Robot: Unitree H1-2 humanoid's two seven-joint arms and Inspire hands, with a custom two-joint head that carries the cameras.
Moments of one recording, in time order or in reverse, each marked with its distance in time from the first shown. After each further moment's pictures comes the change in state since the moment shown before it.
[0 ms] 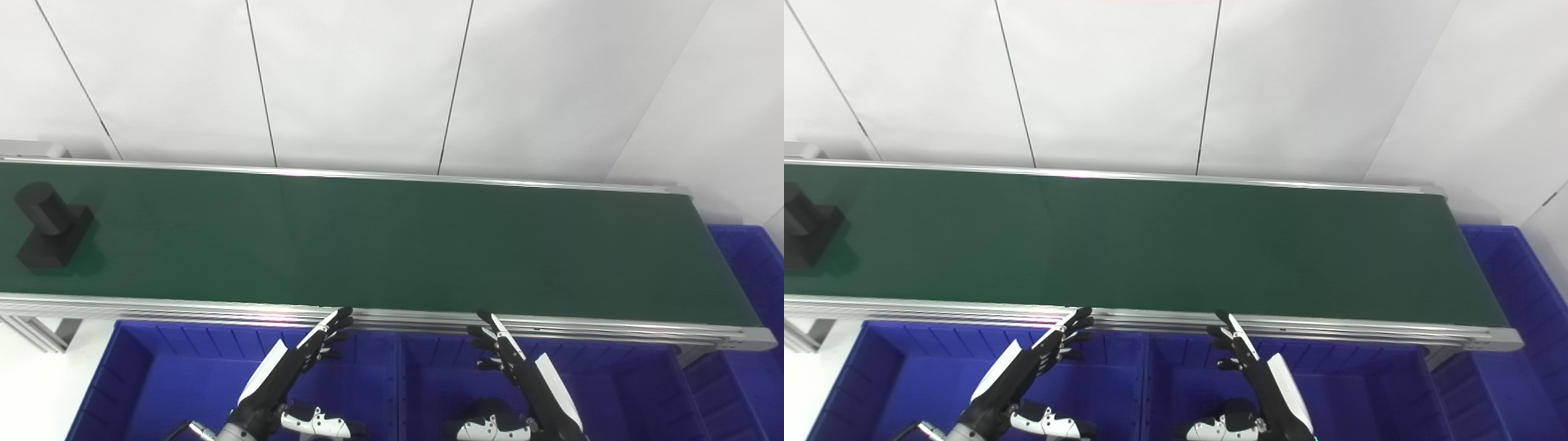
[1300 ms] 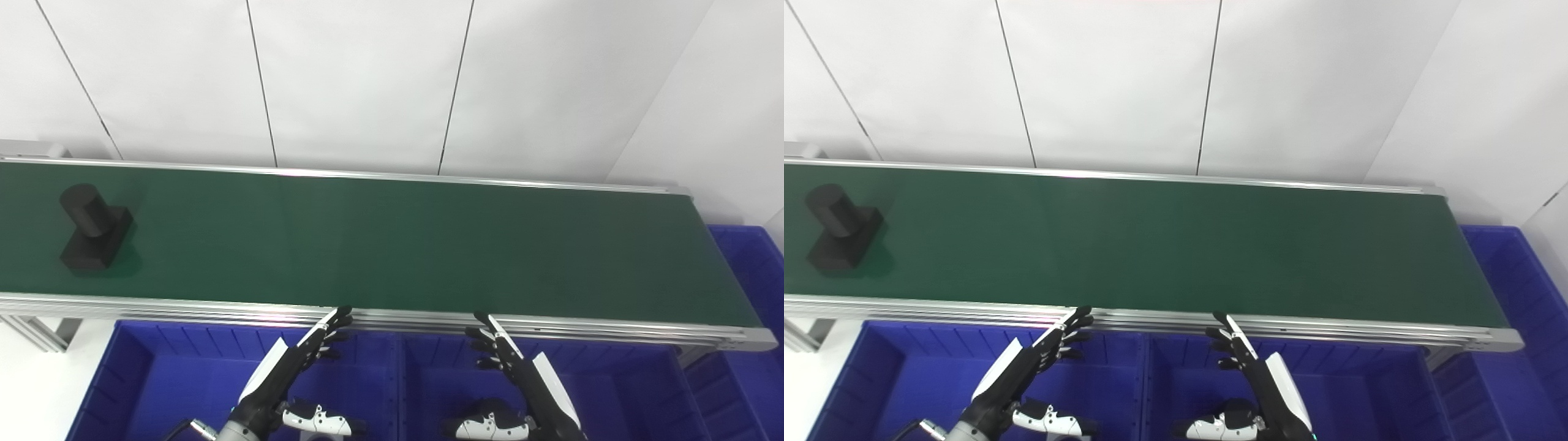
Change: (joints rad) left arm -0.007 -0.003 -0.005 0.006 0.020 0.008 0.020; right arm -0.015 -0.004 0.001 0.027 -0.012 0.000 -0.002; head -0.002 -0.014
